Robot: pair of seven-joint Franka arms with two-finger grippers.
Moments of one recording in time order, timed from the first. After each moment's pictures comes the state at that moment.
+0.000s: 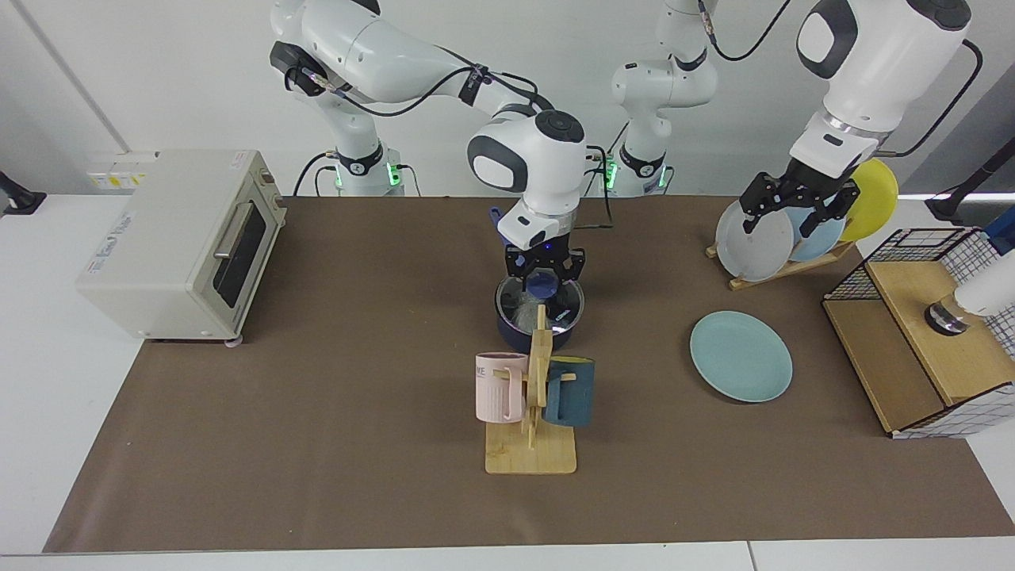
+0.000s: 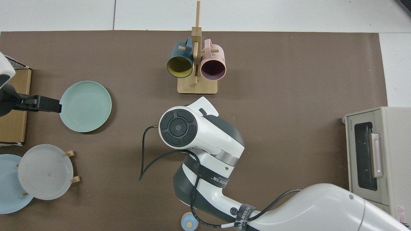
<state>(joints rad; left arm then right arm) -0.01 0.00 0.01 -1.63 -0.04 1.67 0.12 -0.01 0.62 0.91 -1.51 -0.61 1.94 1.12</state>
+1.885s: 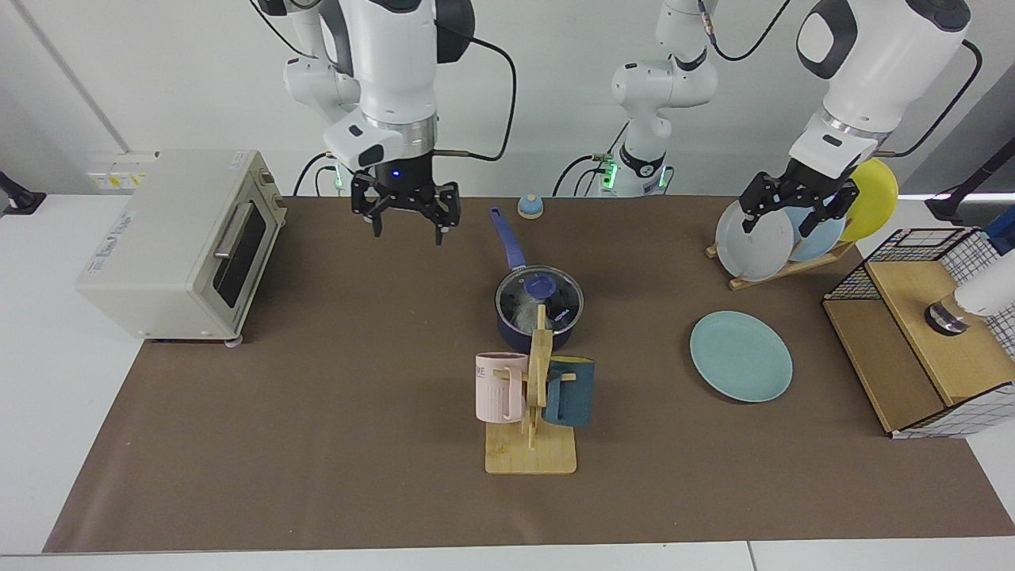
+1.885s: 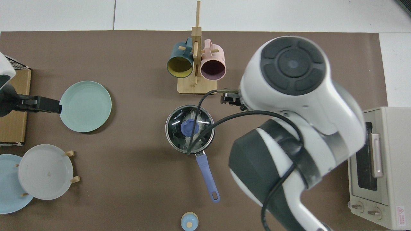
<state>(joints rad) -0.01 0.00 0.01 -1.63 -0.04 1.67 0.12 0.05 0.18 0.36 -1.41 -0.18 1.63 0.56</state>
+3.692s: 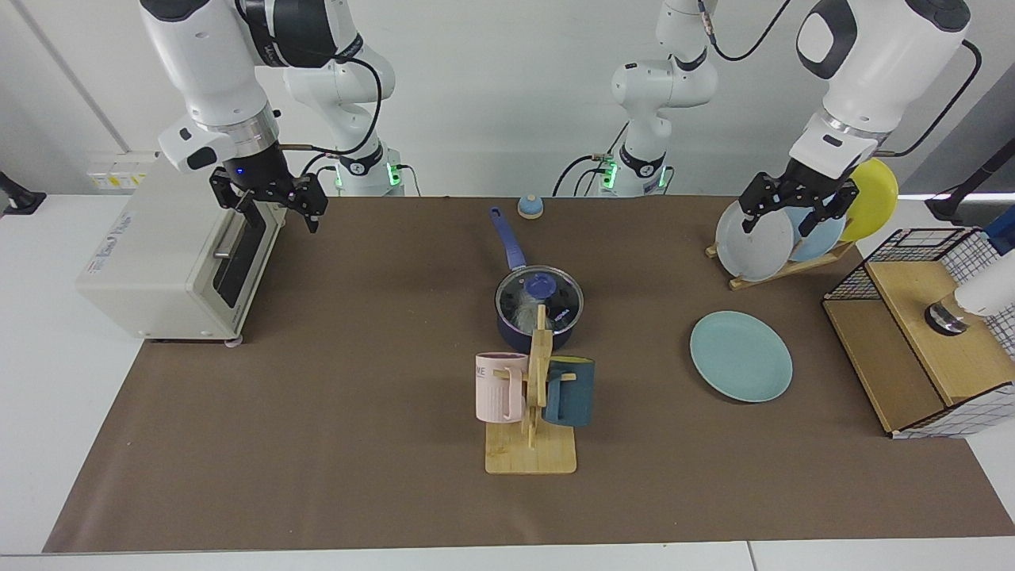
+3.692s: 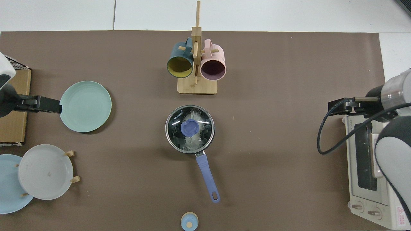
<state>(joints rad) -0.01 0.00 0.01 -1.63 -0.04 1.67 0.11 0.05 -0.04 0.00 -1.70 -0.02 1.67 0.16</state>
